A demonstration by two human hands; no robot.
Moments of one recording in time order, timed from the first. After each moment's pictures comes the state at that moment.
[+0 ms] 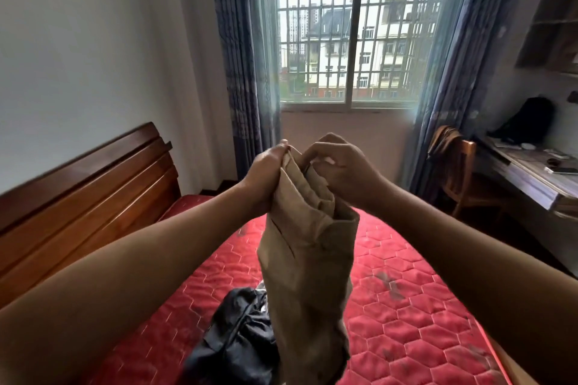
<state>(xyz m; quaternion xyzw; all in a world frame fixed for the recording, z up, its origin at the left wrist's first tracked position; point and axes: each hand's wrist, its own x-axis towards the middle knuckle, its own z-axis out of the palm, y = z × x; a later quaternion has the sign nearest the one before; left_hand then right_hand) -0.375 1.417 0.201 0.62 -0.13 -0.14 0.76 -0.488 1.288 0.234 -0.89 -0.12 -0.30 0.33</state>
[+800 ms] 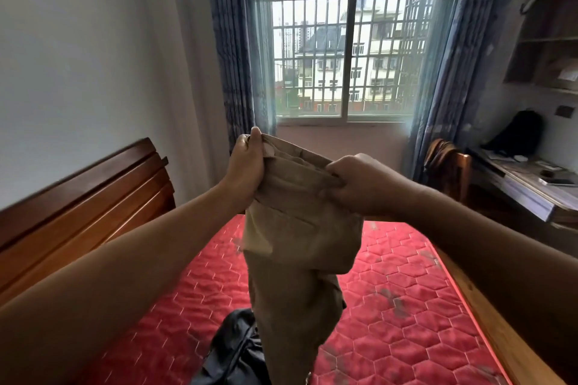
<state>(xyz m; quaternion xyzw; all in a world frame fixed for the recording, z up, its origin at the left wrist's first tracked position) -0.324 1.450 0.237 0.71 -0.17 0.05 0.69 -0.474 1.280 0.263 -0.98 -0.07 -0.16 0.10</state>
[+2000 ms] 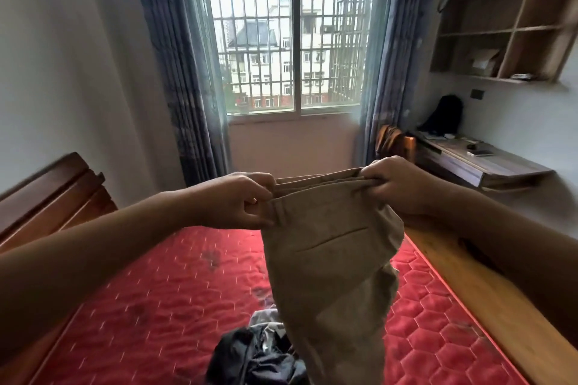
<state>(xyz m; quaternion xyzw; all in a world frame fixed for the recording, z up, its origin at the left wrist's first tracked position) -0.228 1.552 0.236 0.69 -0.71 -0.02 0.16 -0.429 1.287 0.241 -0.96 0.03 -0.14 0.22</state>
